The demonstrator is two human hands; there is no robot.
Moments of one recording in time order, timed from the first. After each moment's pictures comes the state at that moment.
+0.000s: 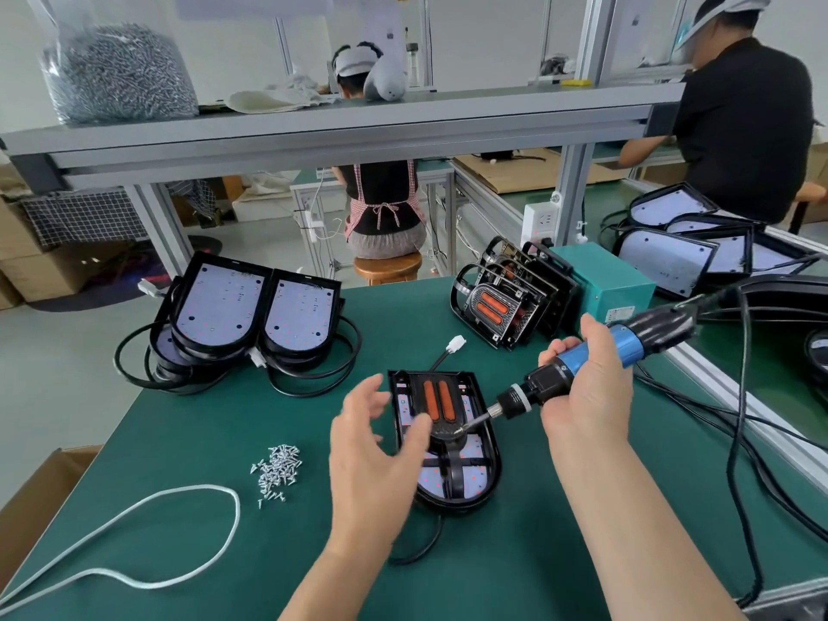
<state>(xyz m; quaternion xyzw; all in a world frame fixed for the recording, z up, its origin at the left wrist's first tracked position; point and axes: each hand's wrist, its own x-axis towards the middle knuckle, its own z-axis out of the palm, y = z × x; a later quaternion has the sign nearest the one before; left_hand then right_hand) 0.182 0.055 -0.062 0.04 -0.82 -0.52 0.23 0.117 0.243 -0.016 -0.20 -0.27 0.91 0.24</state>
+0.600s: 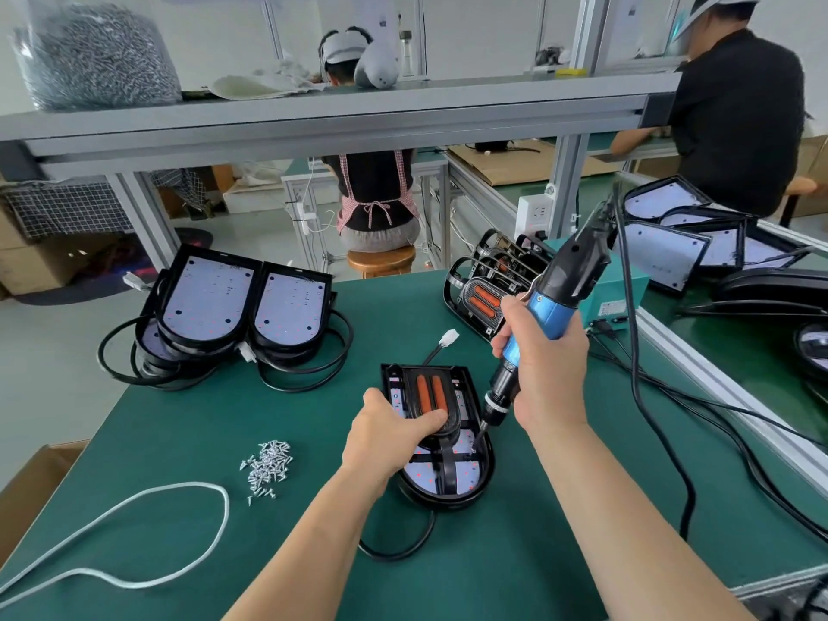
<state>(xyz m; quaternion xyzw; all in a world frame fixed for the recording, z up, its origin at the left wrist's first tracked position) 0.126 0.060 -0.068 0.15 -0.86 -0.49 -0.05 0.108 0.223 -0.017 -0.03 -0.51 0.82 0.26</state>
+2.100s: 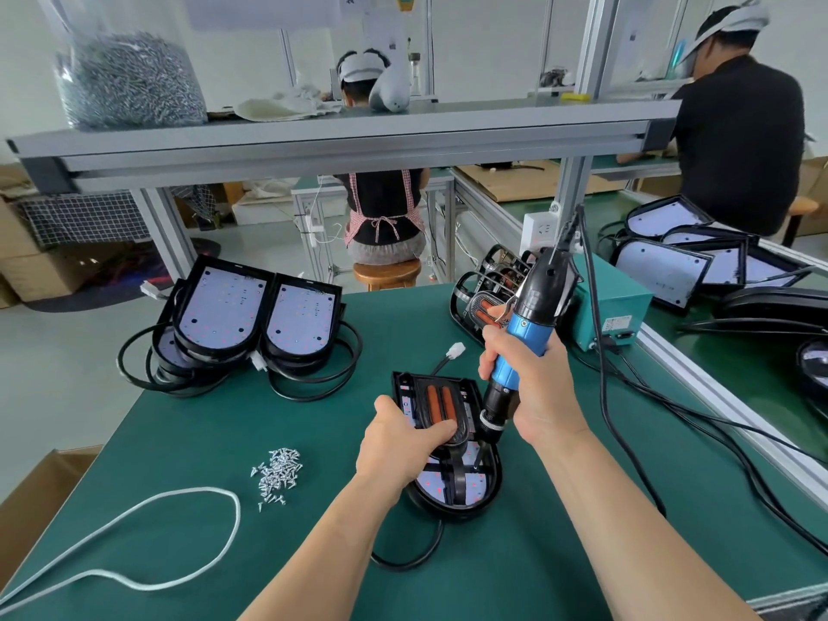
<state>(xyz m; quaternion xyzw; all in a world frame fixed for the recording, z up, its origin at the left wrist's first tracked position) 0.129 0.064 -0.064 0.14 -0.86 -0.48 -0.05 0.107 0.225 -0.026 0.09 -0.54 0.82 0.15</state>
